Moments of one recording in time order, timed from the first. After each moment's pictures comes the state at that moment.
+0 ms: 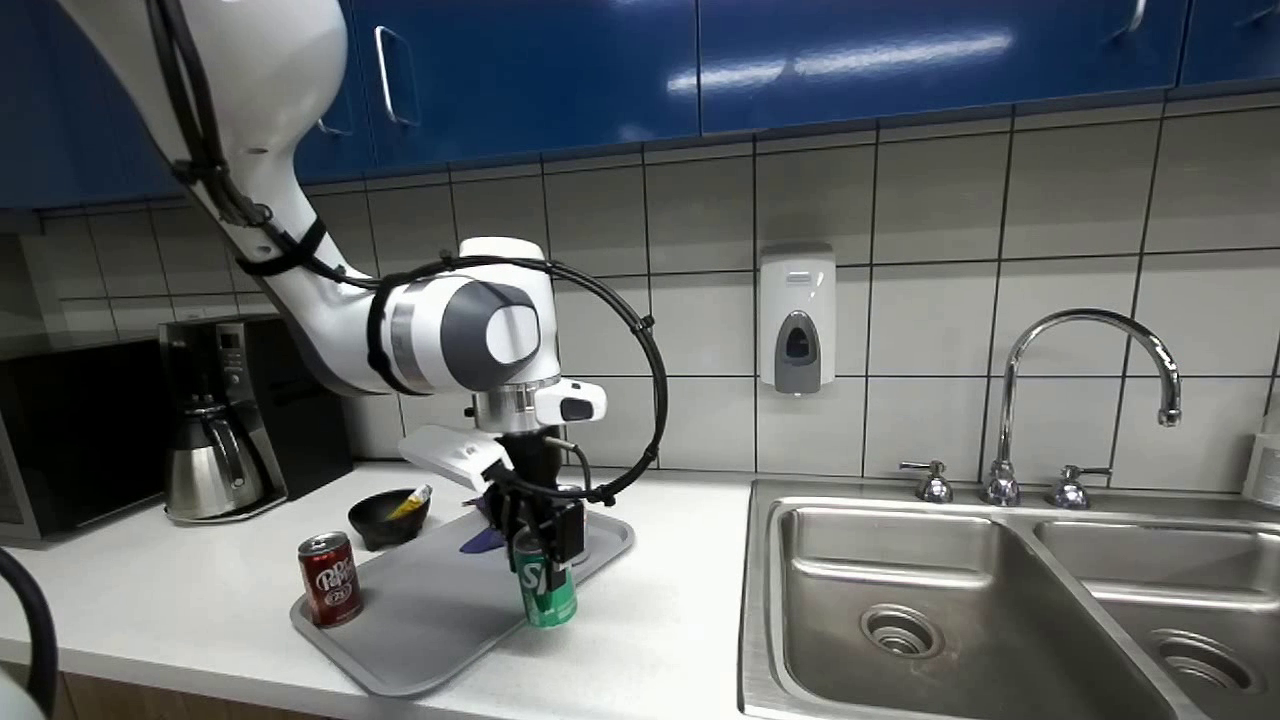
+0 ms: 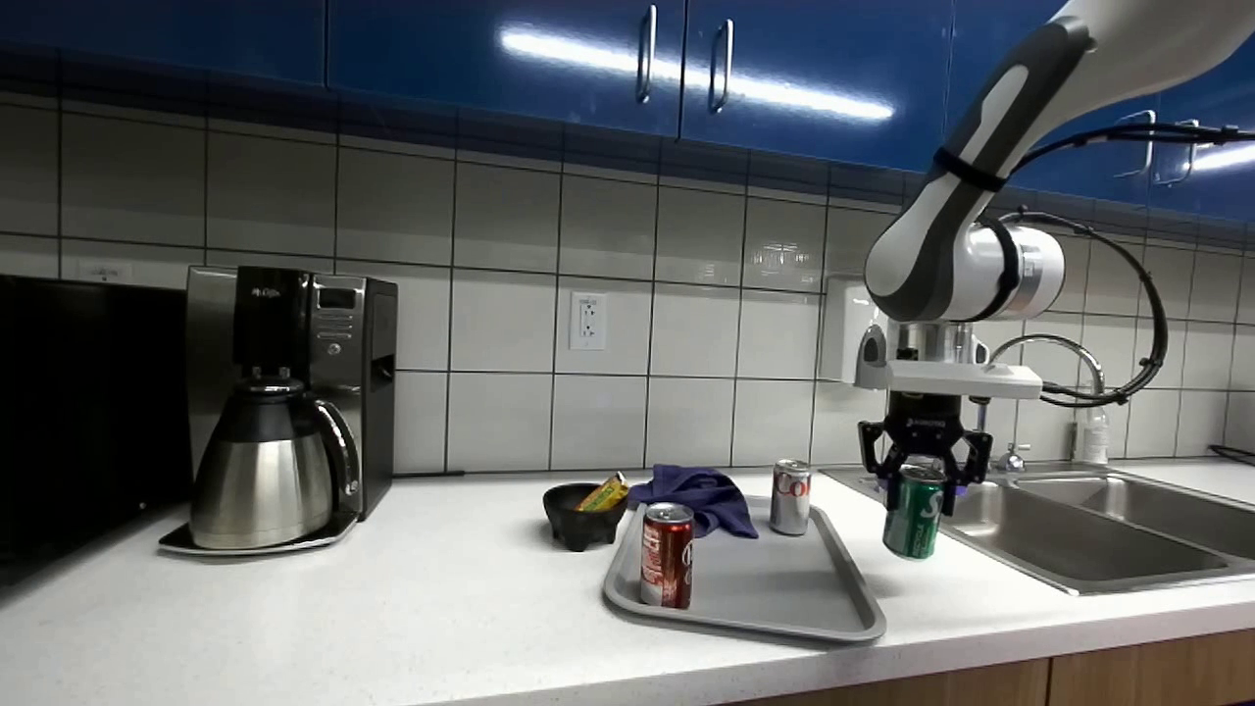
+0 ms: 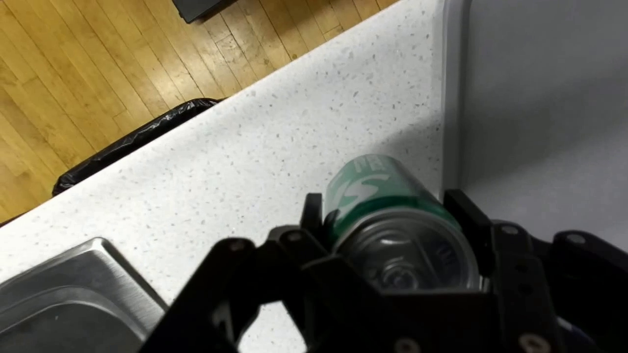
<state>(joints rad) -0.06 -0.09 -0.08 -2.60 -0.04 2.51 0.33</state>
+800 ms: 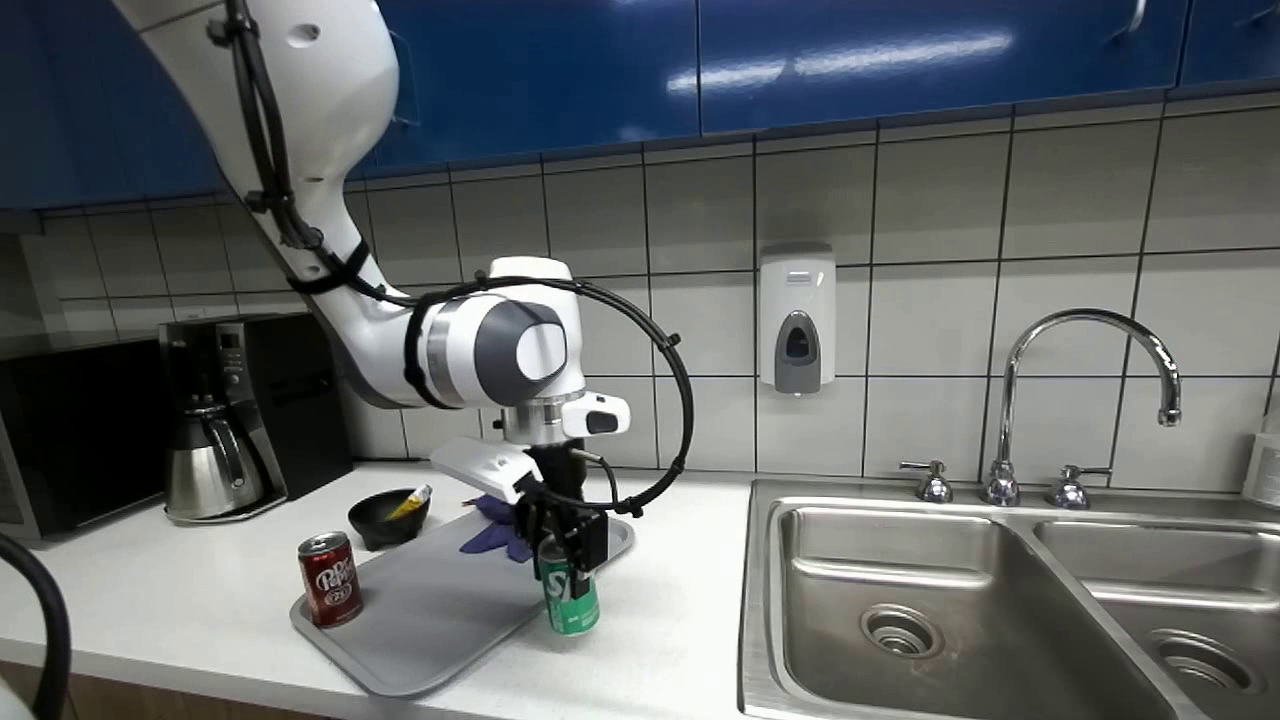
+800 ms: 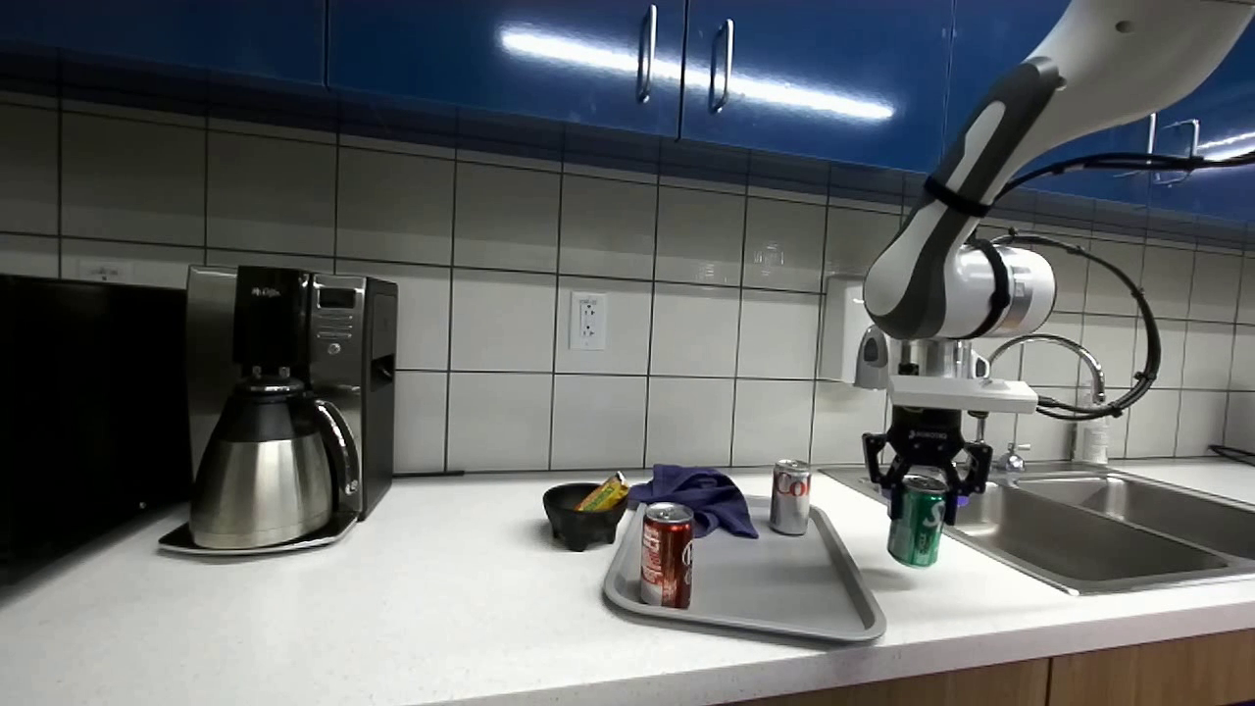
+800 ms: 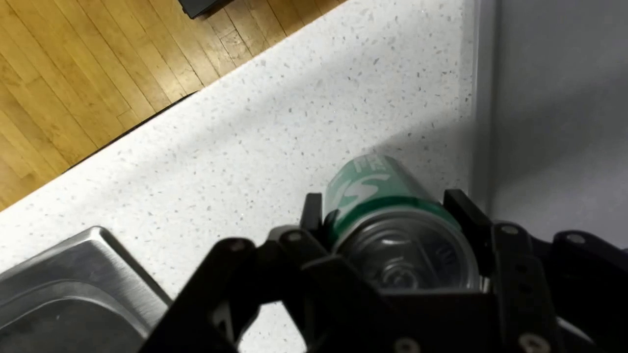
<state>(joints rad) -0.08 0.01 -0.09 -2.54 -0.04 2.54 0.31</state>
